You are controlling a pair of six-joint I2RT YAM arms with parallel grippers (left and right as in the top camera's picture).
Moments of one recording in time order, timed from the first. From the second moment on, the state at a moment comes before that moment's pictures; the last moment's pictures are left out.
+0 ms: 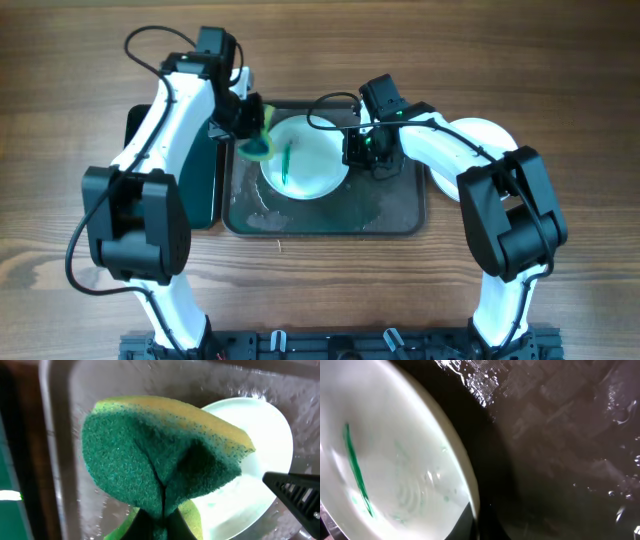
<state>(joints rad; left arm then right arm) -0.16 1.99 1.57 -1.03 0.23 -0.26 0.41 2.04 1.30 -0.54 -0.38 0.52</state>
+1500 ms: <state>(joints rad) -0.30 2.02 1.36 -0.79 0.11 -0.49 0.43 2.06 1.30 -0.51 -0.44 0.52</state>
